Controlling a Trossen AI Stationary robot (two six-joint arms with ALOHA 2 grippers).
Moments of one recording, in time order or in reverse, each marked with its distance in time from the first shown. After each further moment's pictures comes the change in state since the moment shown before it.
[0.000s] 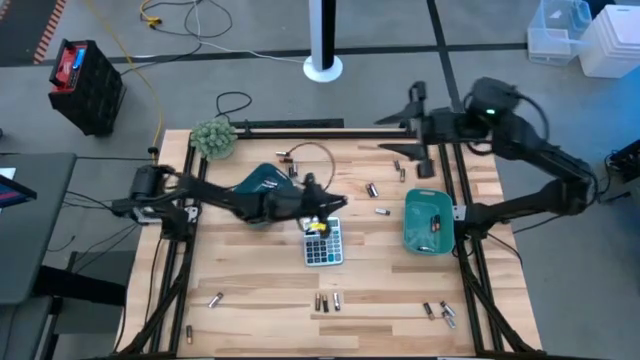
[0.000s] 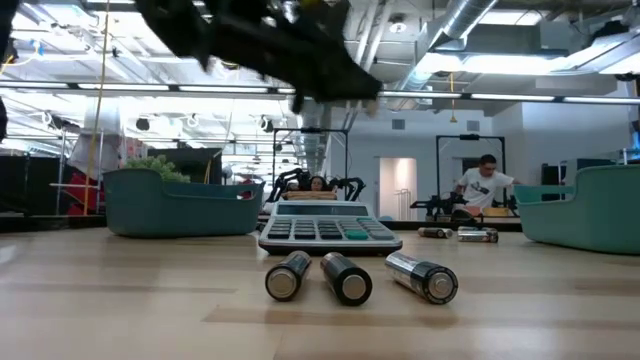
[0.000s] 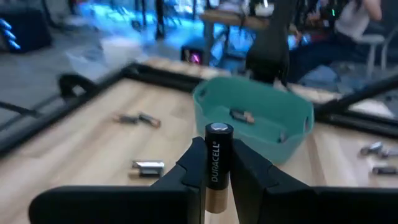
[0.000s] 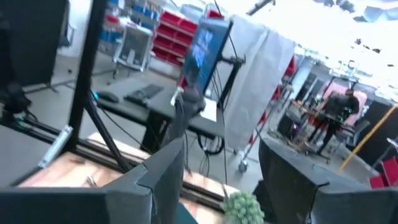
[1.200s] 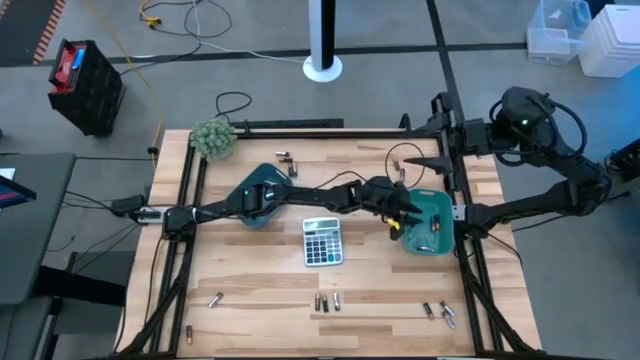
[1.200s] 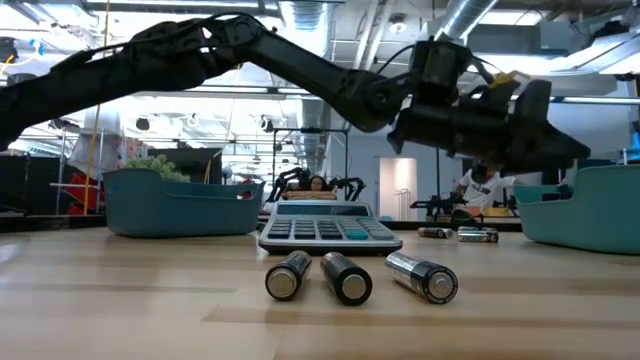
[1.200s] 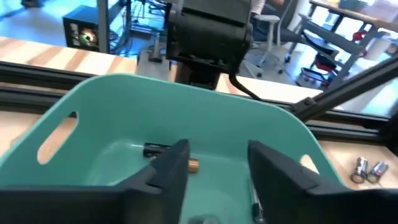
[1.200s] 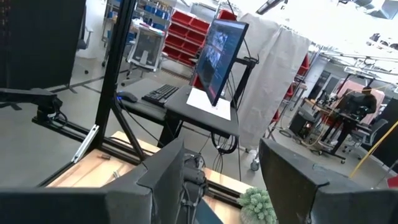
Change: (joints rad) left arm 0.096 0.962 1.356 -0.412 0.532 -0.011; right arm 0.089 -0.100 0.000 -0.134 0.053 0.010
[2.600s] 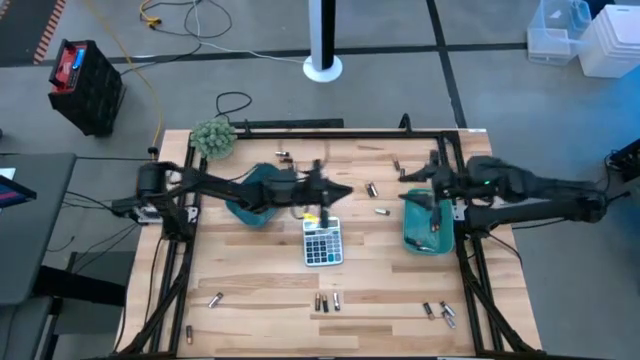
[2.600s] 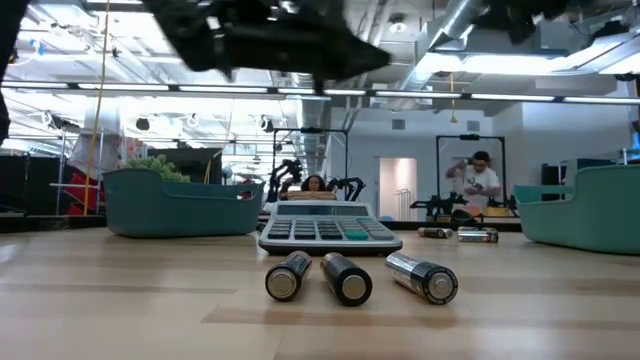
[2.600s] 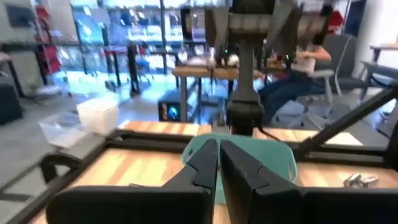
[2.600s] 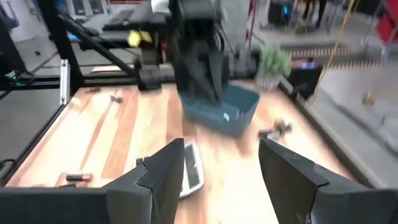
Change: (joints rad) left arm -0.016 -1.010 -1.413 0.675 -0.346 0.169; right arm 0.129 -0.427 -0.837 0.133 0.386 0.381
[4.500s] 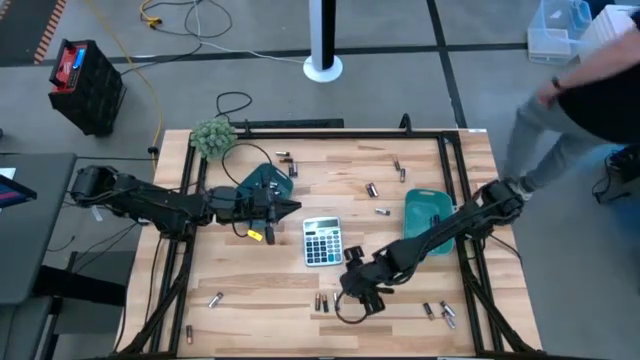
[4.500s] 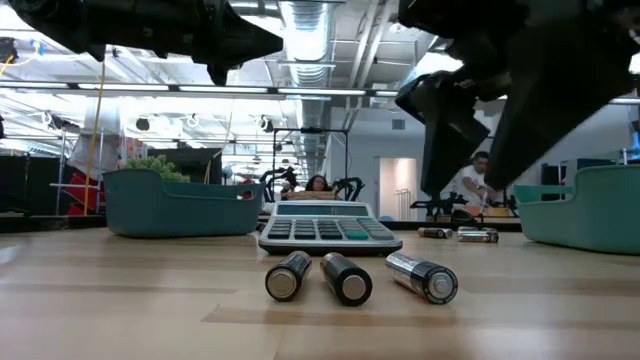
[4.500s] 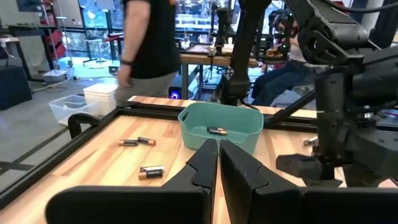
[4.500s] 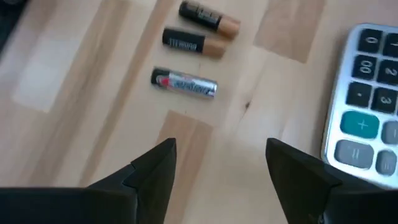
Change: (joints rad) left arm -0.156 -0.532 -0.434 -0.165 -0.175 -0.041; right arm 0.516 1.221 0.474 -0.062 0.001 0.061
